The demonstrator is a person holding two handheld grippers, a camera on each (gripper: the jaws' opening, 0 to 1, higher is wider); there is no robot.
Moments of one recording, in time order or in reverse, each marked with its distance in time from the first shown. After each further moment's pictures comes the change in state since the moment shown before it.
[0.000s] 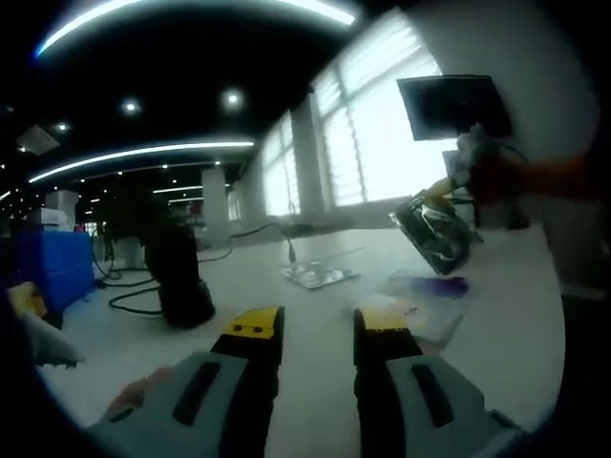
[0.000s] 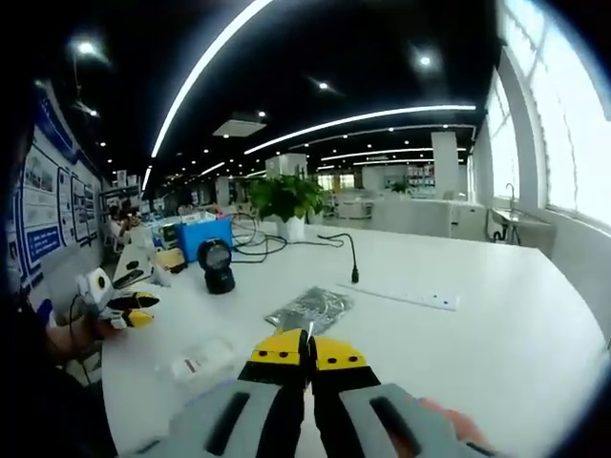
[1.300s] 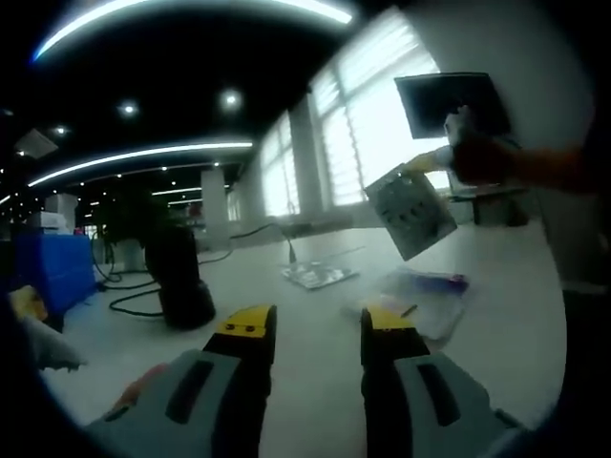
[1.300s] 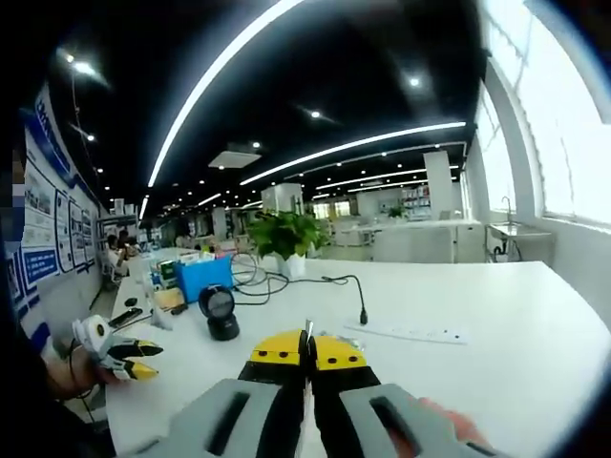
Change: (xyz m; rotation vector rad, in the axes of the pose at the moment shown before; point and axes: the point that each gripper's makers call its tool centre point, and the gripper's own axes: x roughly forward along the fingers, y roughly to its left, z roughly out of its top) left arm 0.001 0.000 -0.001 0.013 -0.001 -0.003; right arm 0.022 0.016 0.055 0.045 -0.138 -0.012
